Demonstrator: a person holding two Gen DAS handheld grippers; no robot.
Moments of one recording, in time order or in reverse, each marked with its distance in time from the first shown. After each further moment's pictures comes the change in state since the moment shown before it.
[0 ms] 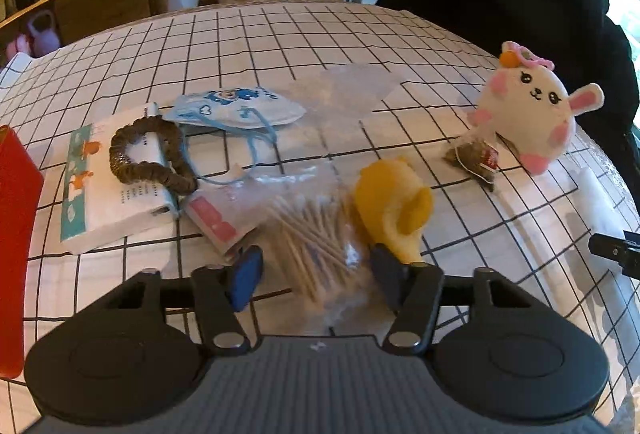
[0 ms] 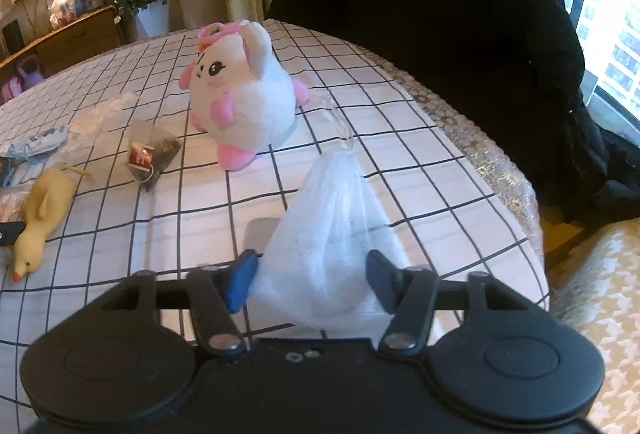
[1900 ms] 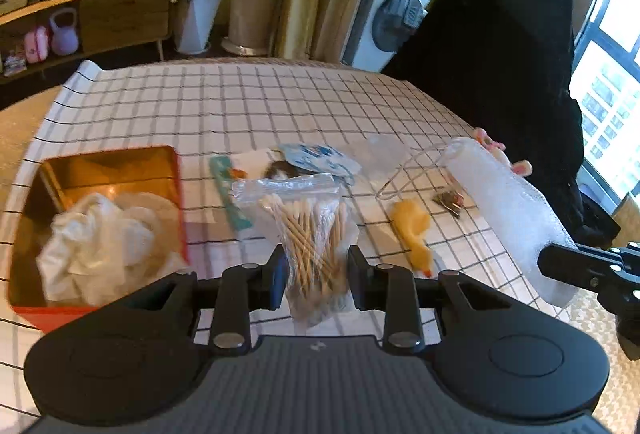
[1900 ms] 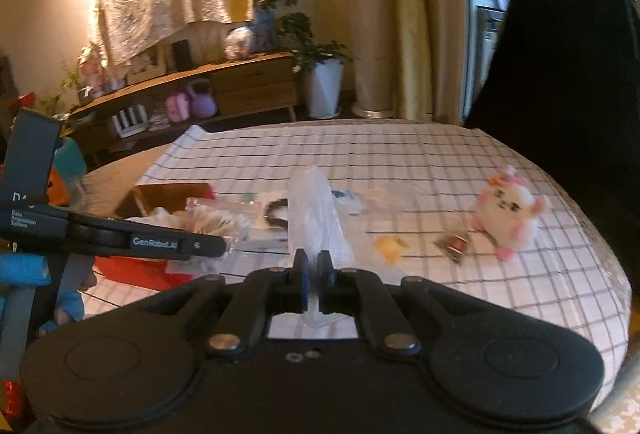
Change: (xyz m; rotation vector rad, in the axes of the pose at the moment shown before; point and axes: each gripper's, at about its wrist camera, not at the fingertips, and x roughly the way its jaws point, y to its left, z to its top) left arm -0.181 0.123 -0.012 -0.094 -0.097 -0.101; right arm -0.193 0.199 0.009 -0.220 -0.173 0.394
